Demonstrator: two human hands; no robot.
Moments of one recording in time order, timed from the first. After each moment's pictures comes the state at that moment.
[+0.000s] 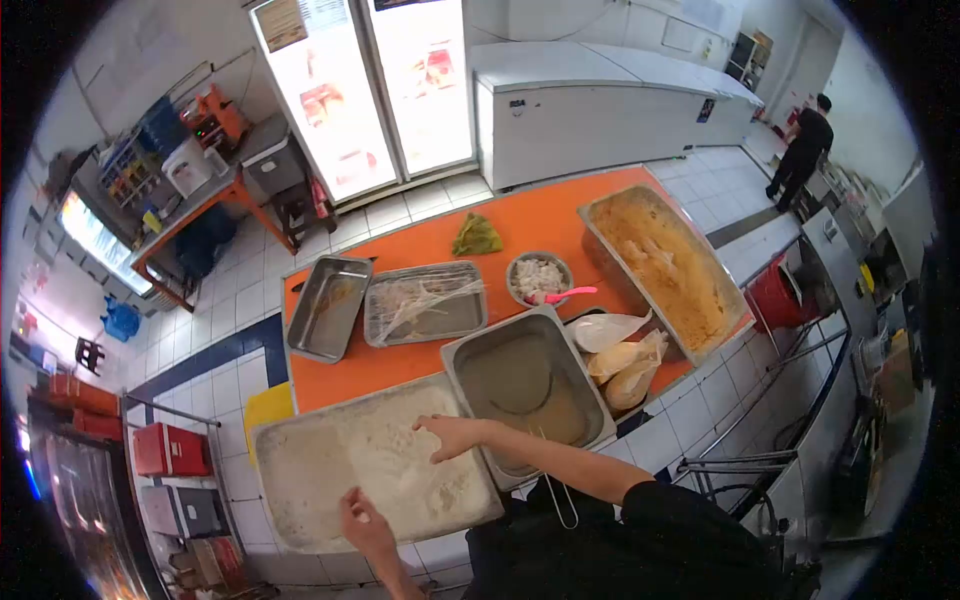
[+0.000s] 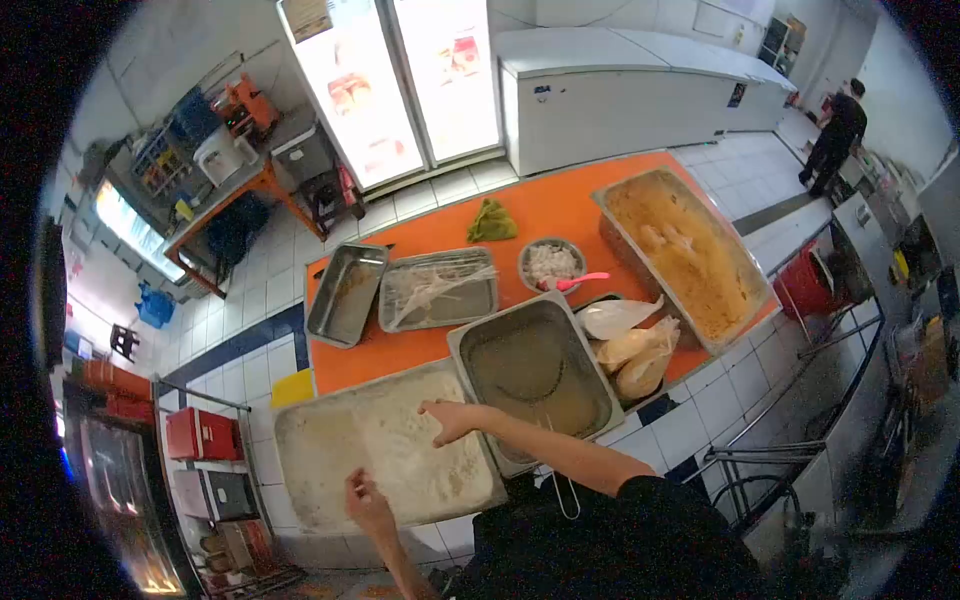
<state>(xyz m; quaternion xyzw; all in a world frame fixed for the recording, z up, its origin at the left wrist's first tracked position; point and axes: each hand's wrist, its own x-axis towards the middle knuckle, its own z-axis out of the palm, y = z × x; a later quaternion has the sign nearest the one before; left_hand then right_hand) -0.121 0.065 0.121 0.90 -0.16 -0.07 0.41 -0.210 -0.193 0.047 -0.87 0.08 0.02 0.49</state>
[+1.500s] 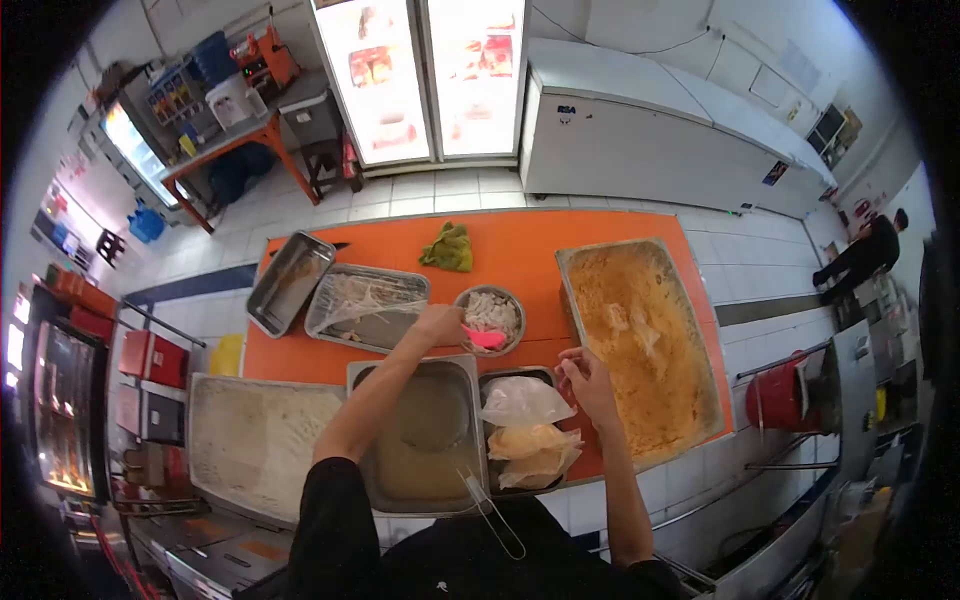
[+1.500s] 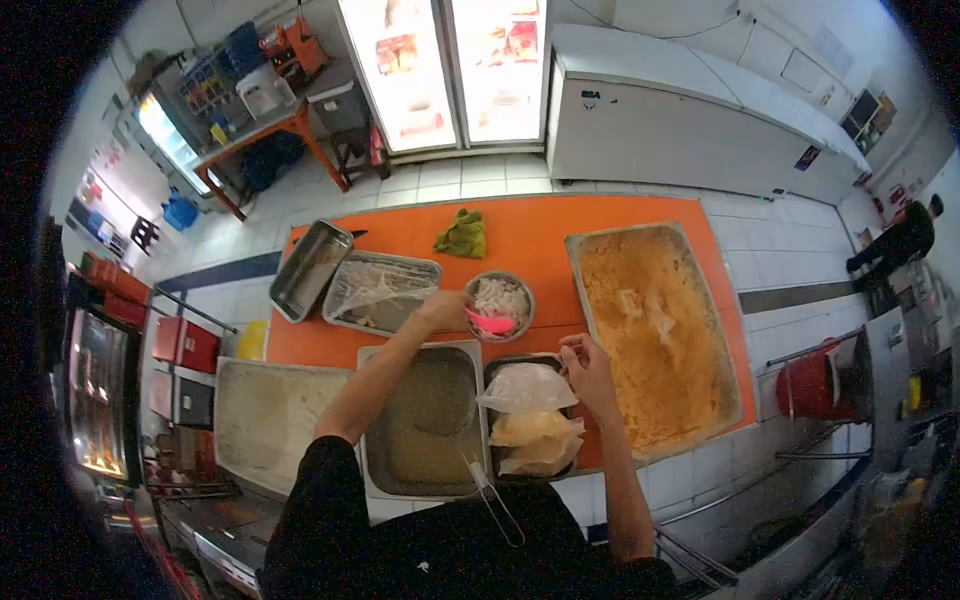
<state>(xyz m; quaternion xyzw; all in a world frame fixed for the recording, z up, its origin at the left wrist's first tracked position) -0.184 -0.459 0.065 0.77 -0.59 -0.24 -0.03 -0.506 -0.491 0.141 -0.64 0.42 -0.23 0.60</state>
